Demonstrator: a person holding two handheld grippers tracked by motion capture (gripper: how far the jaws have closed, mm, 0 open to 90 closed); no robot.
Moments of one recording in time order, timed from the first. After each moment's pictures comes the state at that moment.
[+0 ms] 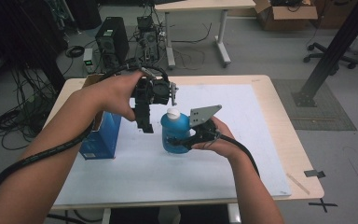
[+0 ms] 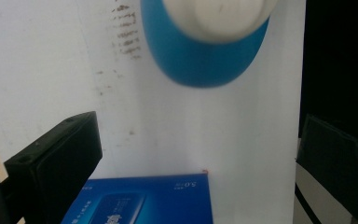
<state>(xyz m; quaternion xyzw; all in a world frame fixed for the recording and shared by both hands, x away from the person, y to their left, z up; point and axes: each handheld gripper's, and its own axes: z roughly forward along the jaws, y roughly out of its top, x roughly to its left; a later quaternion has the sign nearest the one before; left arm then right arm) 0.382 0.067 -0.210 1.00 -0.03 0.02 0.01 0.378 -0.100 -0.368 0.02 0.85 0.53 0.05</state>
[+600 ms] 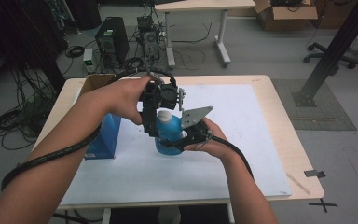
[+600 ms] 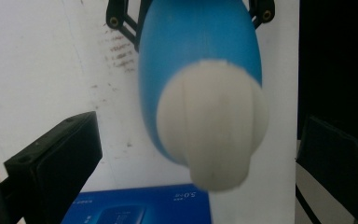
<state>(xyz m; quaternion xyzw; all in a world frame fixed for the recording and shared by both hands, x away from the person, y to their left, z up) 0.376 0.050 -0.218 1.00 -0.05 0.02 0.01 0.376 -0.078 -0.370 0.00 0.85 0.53 0.05</state>
